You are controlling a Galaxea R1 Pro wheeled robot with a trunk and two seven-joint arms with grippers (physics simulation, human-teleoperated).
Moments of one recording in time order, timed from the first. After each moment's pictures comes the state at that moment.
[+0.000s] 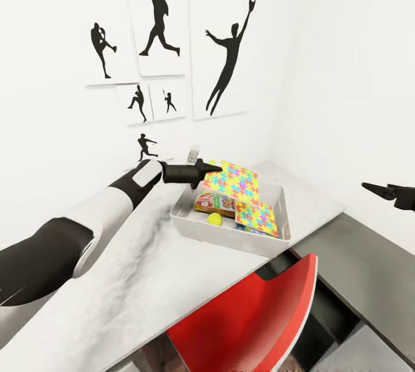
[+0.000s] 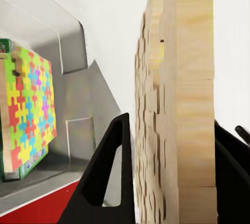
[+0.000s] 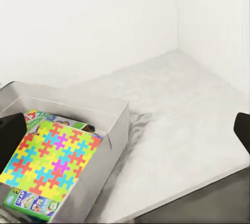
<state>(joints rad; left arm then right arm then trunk) -1.39 -0.08 -0.46 -0.28 1.21 0.94 -0.45 -0.65 -0.45 -0.65 -1.62 0.08 0.99 1.07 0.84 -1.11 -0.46</state>
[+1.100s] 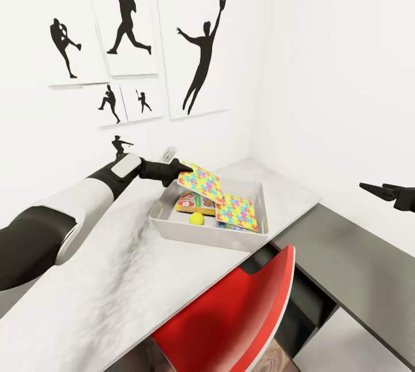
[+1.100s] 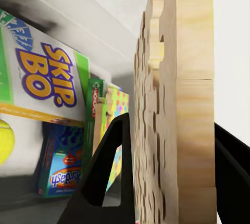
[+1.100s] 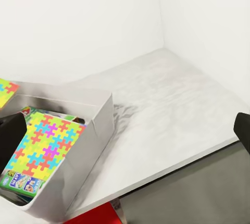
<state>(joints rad) -1.46 0.02 -0.46 -0.20 1.25 0.88 -0.17 -0.64 -0.45 -0.65 -1.62 0.08 0.99 1.14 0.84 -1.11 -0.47</state>
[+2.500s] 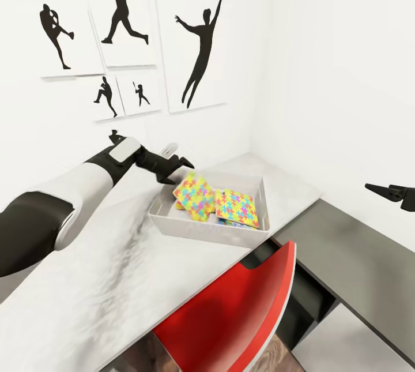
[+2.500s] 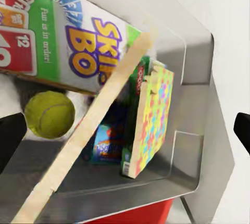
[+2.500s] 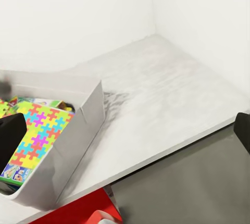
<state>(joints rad) -1.54 0.01 -0.45 -0.20 1.24 1.04 0.06 -0.64 -0.49 -0.65 -1.62 0.08 1.01 1.15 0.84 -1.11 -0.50</state>
